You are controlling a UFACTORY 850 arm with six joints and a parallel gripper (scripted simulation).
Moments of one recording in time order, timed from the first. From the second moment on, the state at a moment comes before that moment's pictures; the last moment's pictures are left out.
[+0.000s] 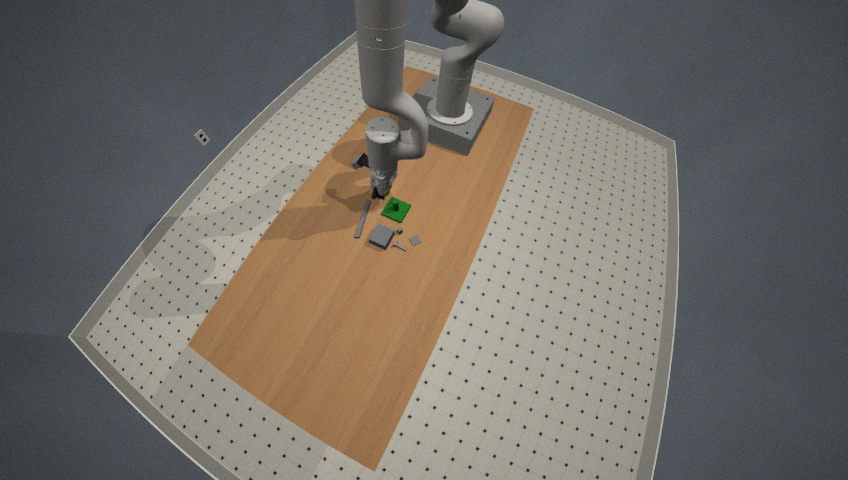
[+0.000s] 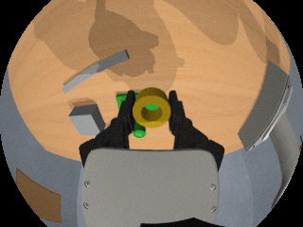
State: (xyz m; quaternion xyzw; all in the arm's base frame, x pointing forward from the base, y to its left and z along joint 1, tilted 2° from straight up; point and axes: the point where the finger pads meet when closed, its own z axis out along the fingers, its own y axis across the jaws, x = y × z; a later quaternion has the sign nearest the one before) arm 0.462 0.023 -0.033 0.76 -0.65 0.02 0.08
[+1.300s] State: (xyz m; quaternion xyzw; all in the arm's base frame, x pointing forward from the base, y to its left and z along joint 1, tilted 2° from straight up) arm 0.468 0.021 -0.031 0.76 -0.64 0.06 0.09
